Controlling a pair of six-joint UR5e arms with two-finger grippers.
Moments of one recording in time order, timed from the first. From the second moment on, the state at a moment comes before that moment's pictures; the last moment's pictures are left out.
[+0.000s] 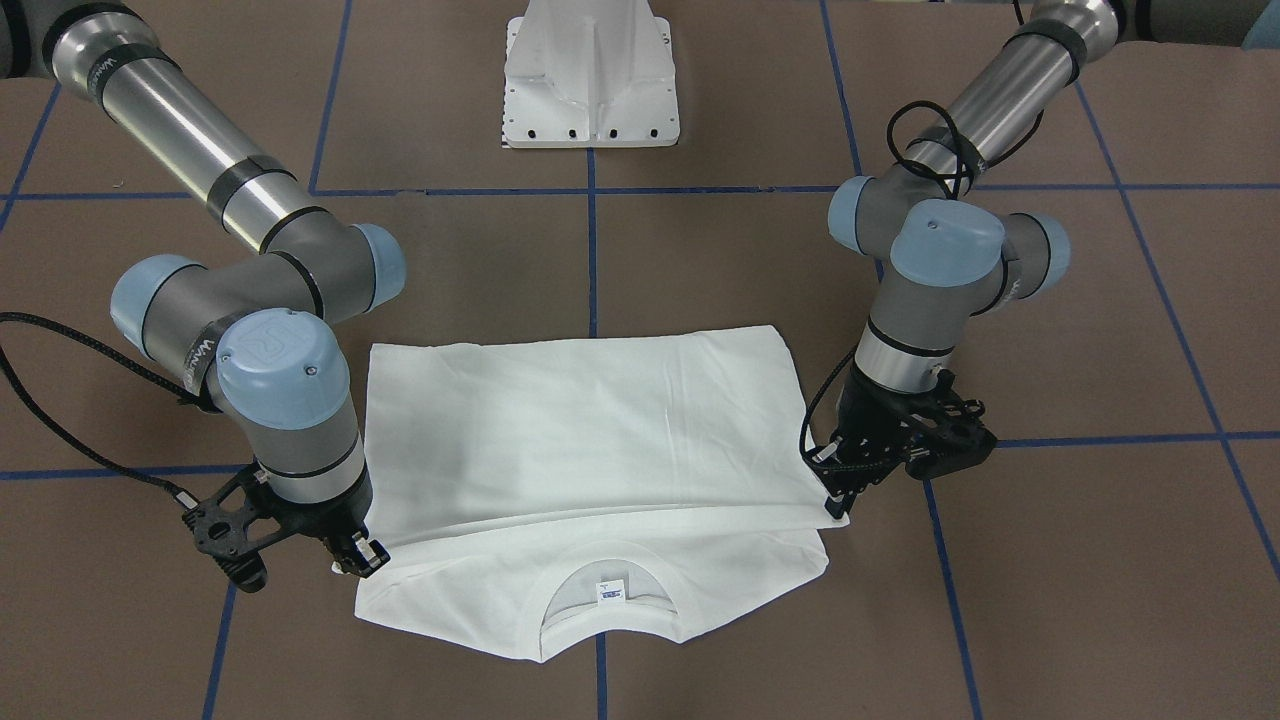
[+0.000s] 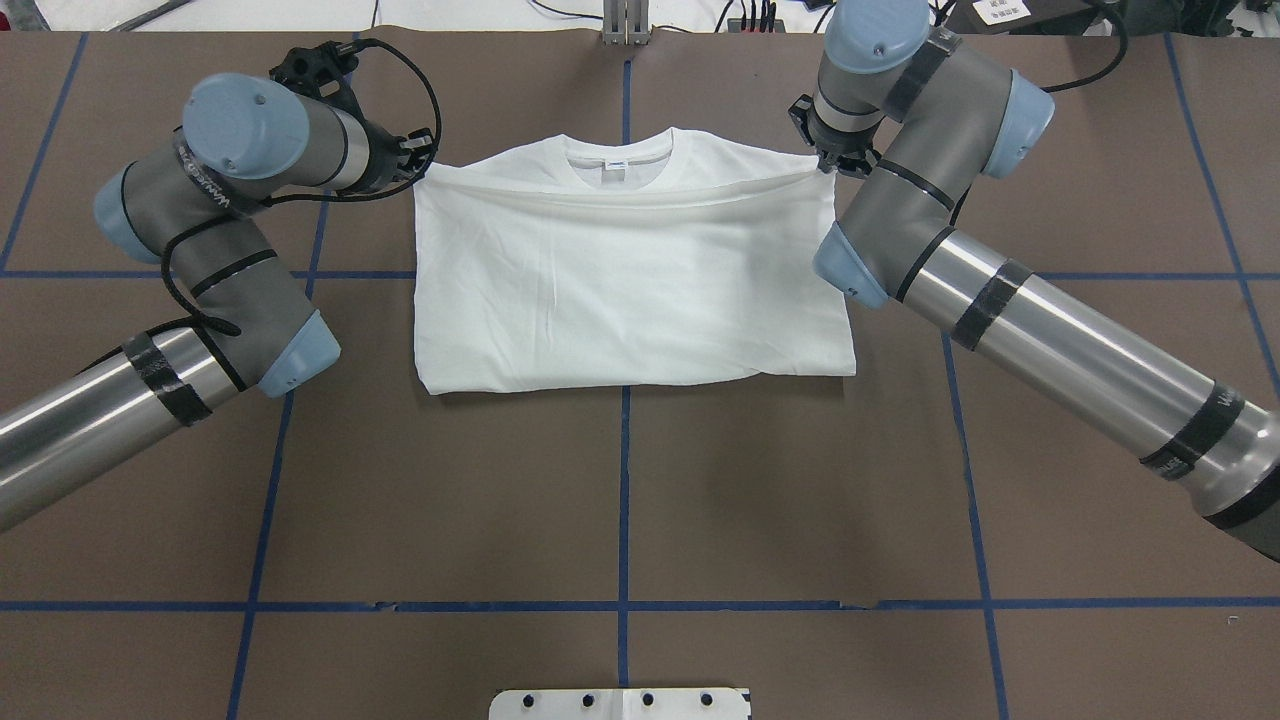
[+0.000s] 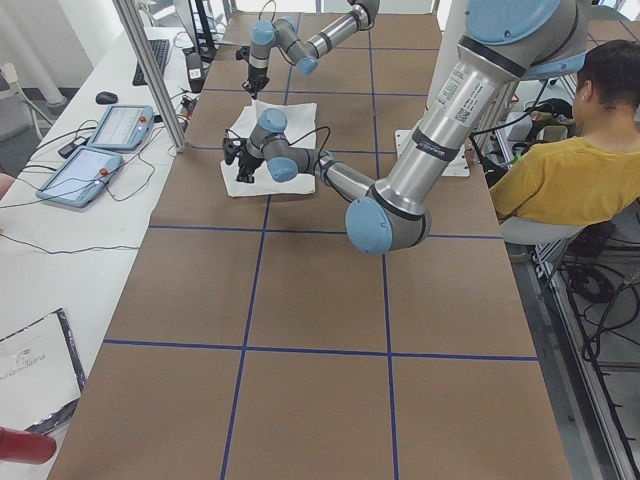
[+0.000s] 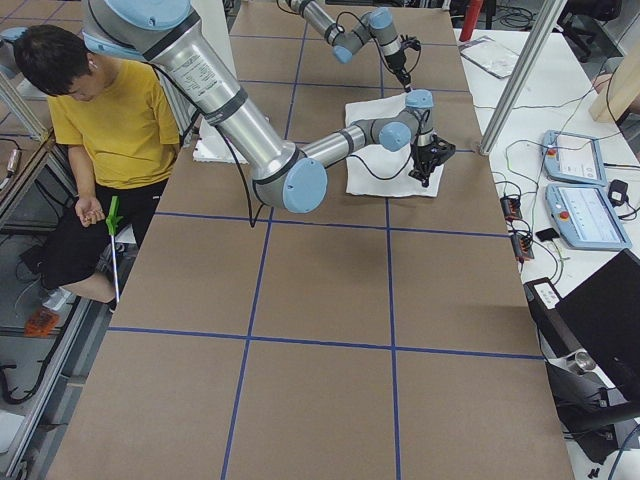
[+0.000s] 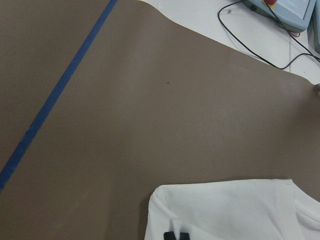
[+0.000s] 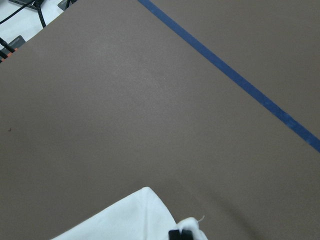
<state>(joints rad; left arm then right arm) -0.81 -2.18 -1.32 -2.24 -1.72 -1.42 0.85 -0.76 1.15 -1.32 1.82 1.70</state>
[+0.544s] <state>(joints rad) -0.81 -2.20 -1.25 -2.28 -1.72 -1.42 0.85 -0.76 1.13 -1.31 1.82 1.70</state>
